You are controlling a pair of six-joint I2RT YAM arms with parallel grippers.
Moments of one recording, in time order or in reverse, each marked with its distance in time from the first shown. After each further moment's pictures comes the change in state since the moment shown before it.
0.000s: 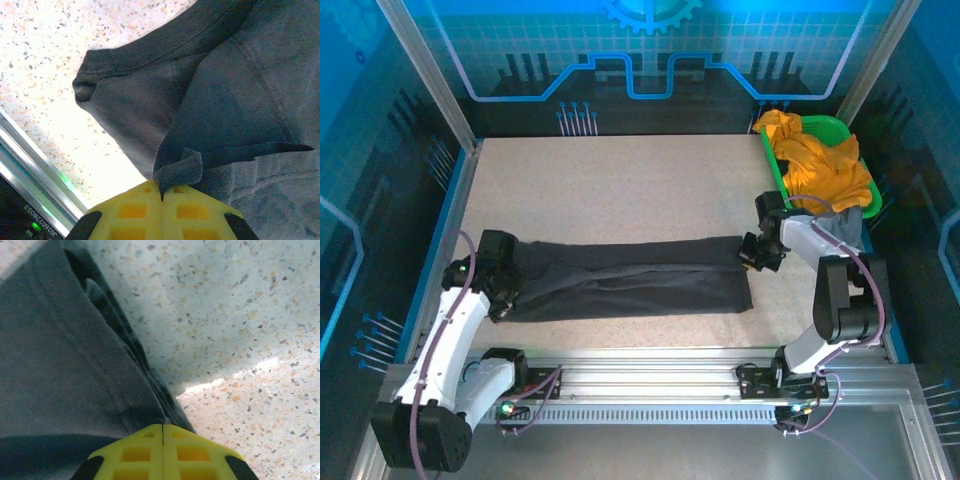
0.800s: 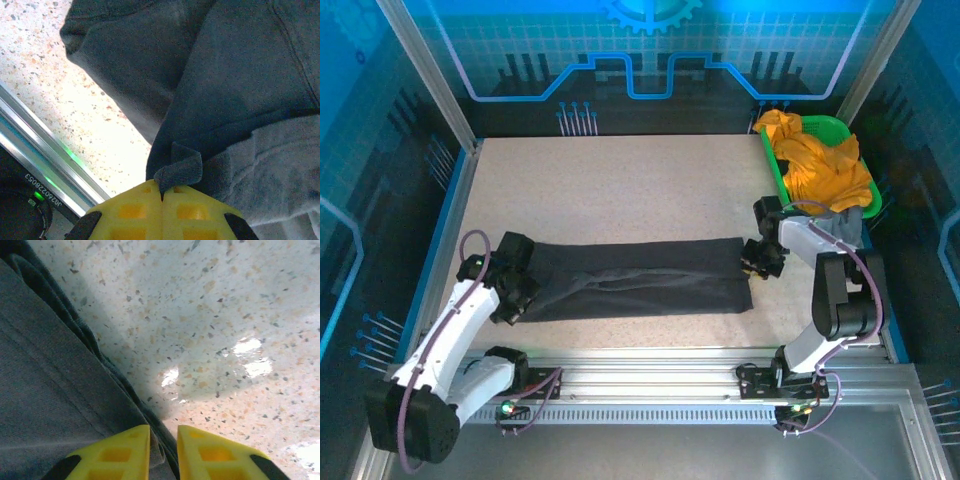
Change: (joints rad) left arm -0.165 0.052 0.004 -0.055 0.034 -0.106; right arm 0.004 0.001 -0.014 -0.052 0.059 0.034
